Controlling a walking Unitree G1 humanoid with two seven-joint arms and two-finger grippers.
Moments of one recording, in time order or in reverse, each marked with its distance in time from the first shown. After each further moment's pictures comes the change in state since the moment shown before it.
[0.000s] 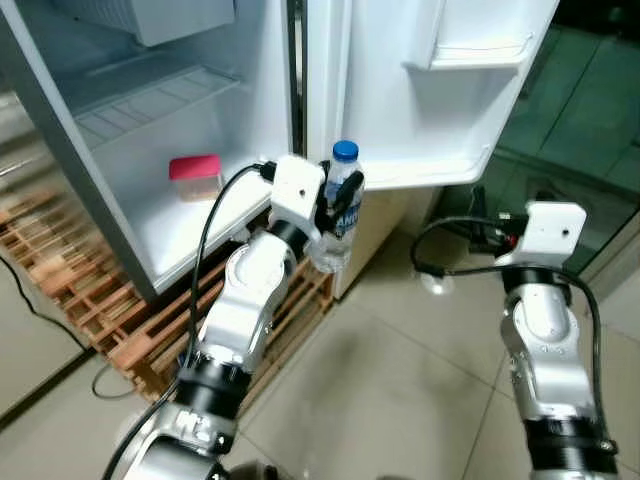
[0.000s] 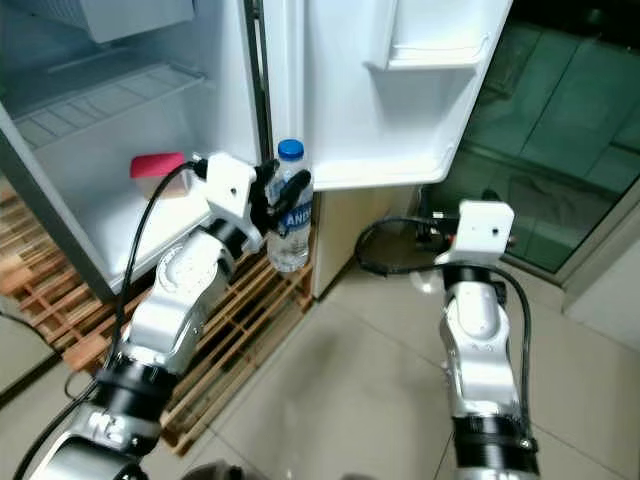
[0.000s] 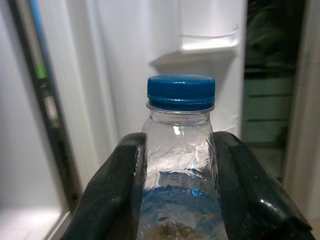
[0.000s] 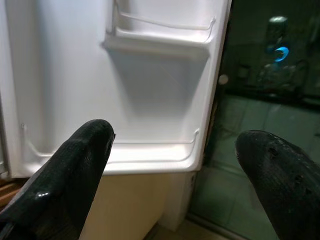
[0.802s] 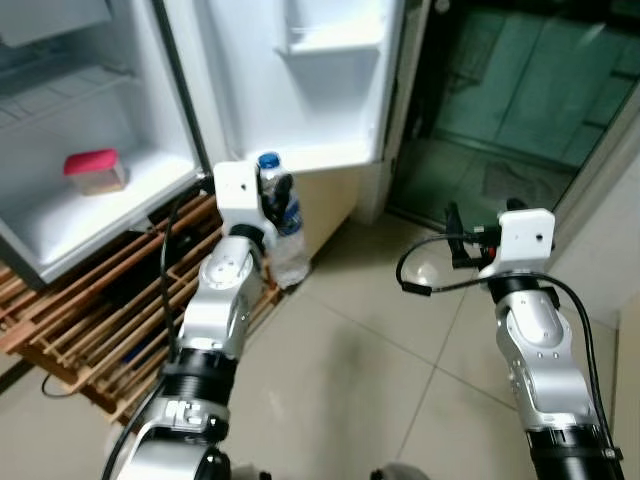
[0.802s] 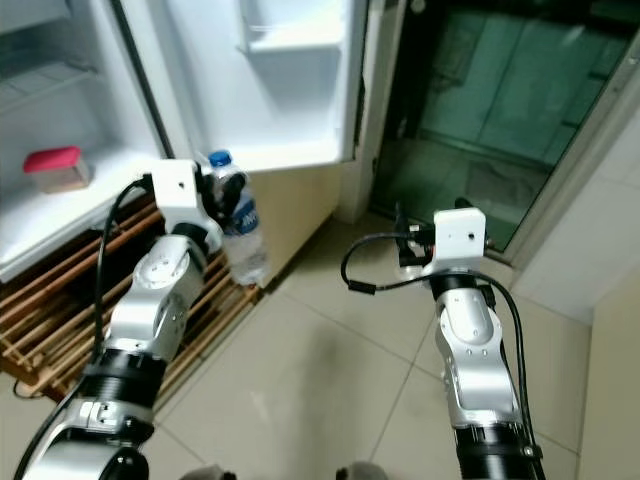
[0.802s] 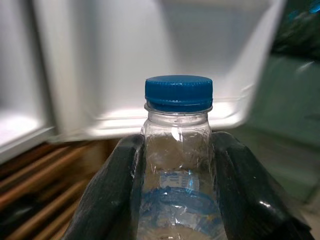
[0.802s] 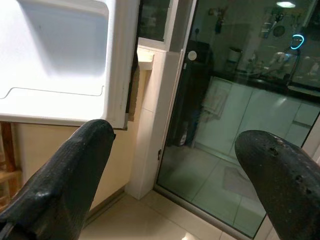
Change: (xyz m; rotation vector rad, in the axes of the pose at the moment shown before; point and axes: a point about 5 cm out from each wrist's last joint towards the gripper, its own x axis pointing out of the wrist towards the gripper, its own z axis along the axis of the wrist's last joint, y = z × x) left arm -0.024 0.054 -0.040 -0.098 0.208 0.444; right arm -0.007 -0.005 -0.006 -0.070 0.077 0.089
